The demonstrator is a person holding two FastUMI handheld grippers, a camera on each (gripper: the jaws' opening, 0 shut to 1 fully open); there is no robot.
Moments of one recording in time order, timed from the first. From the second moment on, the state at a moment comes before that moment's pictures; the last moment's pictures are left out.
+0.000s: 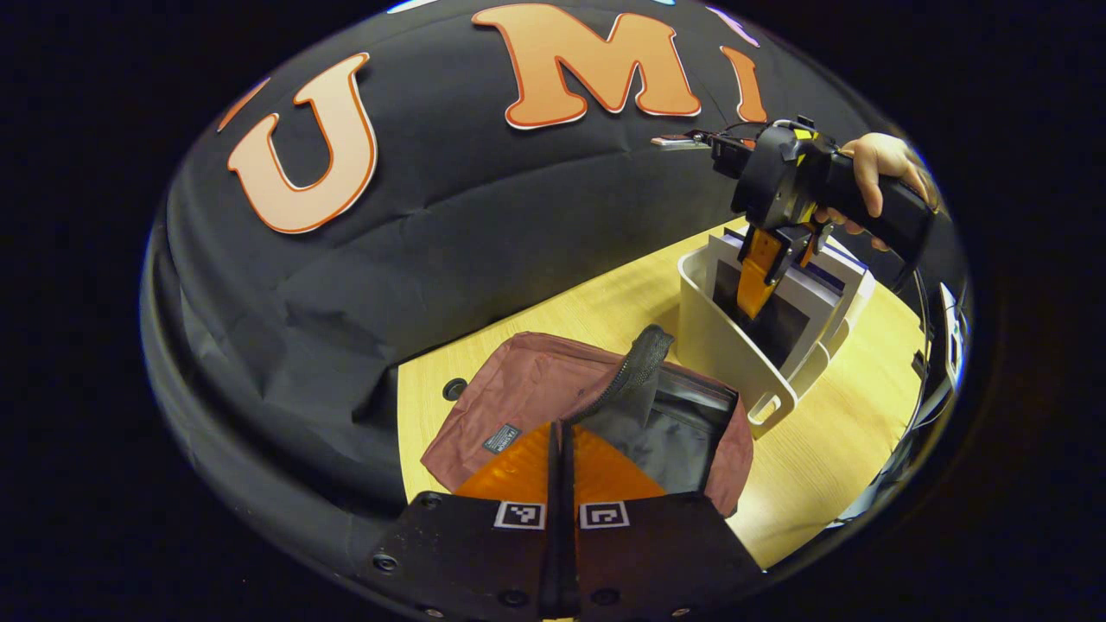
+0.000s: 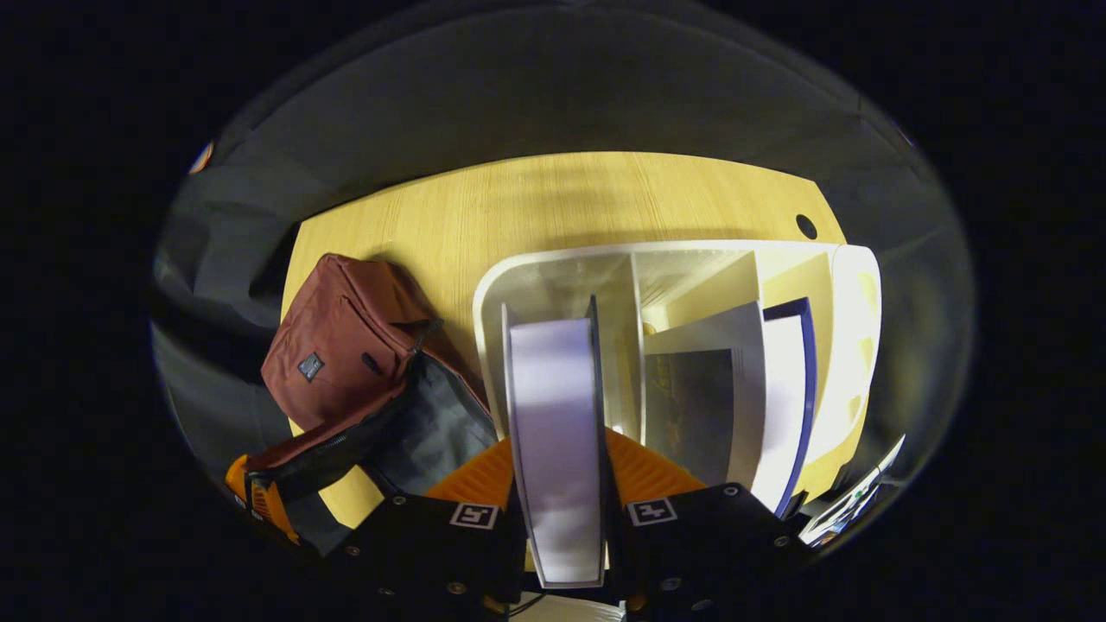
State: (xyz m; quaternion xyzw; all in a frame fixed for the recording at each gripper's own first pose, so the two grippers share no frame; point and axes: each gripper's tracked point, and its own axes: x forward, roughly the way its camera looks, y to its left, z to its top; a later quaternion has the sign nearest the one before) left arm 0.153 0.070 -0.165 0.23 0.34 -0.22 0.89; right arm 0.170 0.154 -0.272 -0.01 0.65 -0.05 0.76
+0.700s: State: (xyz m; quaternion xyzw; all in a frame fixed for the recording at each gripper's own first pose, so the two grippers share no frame) left arm 0.148 0.072 -0.170 0.23 0.33 -0.23 0.89; right arm 0.156 0.180 -0.101 -0.01 0.55 -0.02 0.84
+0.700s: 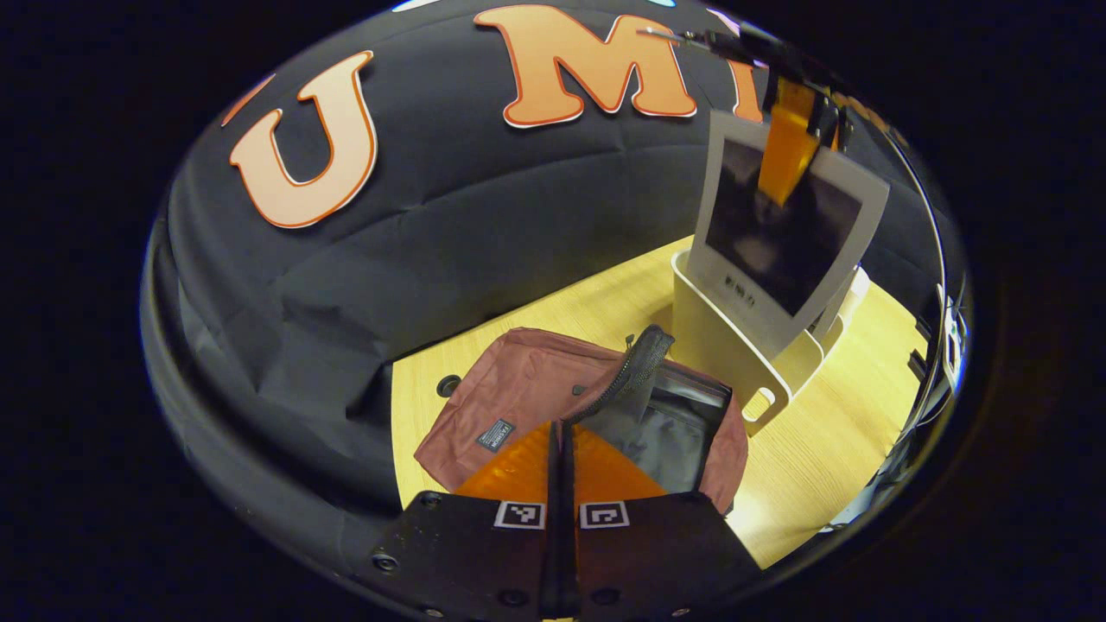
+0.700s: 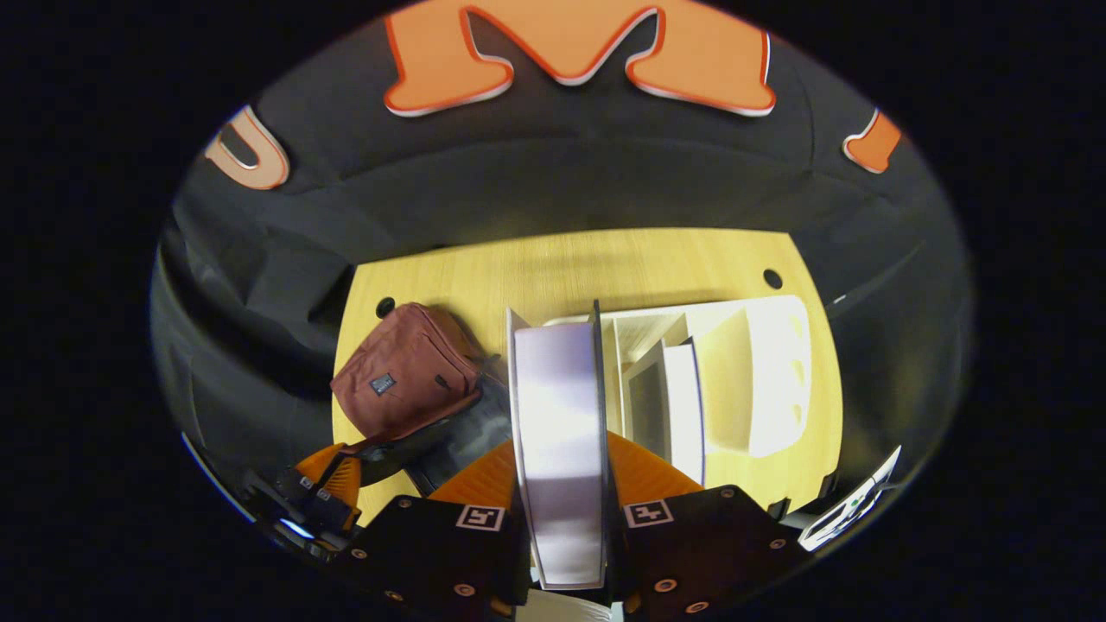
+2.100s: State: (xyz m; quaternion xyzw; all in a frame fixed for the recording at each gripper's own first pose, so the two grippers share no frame) left arm 0.129 0.049 -0.152 0.25 0.33 -0.24 0.88; right arm 0.037 0.251 -0.286 0.52 0.36 0.02 0.77
